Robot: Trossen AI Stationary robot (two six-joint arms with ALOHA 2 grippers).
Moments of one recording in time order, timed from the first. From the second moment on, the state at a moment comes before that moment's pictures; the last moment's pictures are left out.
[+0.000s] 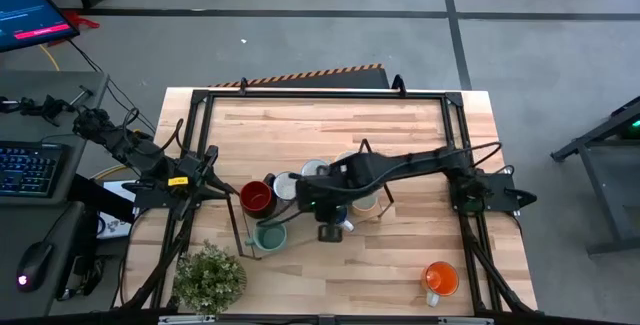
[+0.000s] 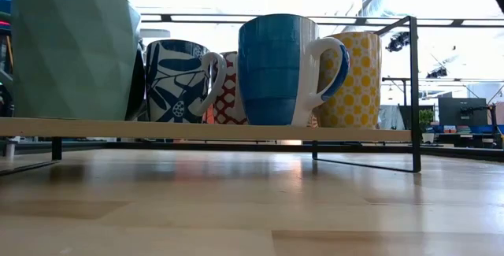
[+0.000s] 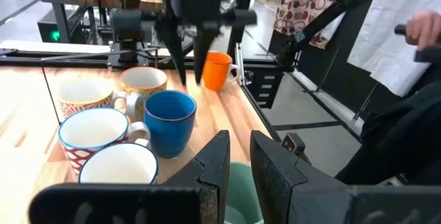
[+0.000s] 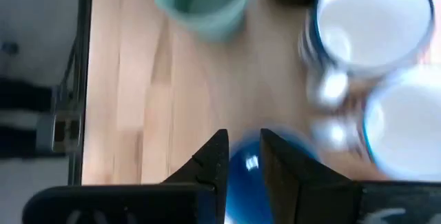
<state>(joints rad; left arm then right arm) -0.54 0.47 0.70 -0.45 -0.22 -0.21 0.24 2.15 2.36 -1.34 -0.04 0.20</state>
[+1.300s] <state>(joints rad) -0.54 0.48 0.70 -0.44 -0.31 -0.31 0.85 1.51 1.28 -1.27 -0.09 1.36</state>
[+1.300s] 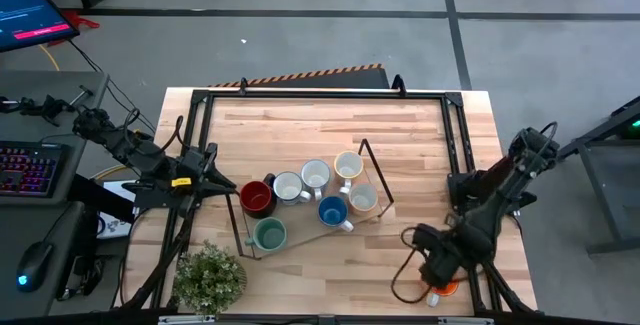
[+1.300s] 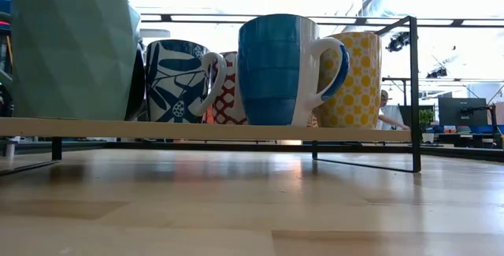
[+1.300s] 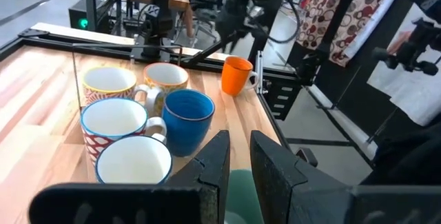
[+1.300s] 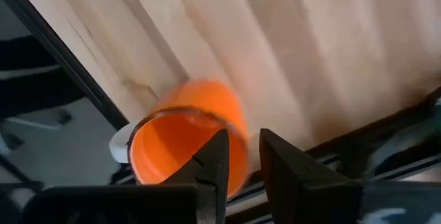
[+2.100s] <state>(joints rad) -0.54 0.48 0.70 -0.44 -0.33 -0.30 1.07 1.51 1.24 -1.25 -0.07 2.07</state>
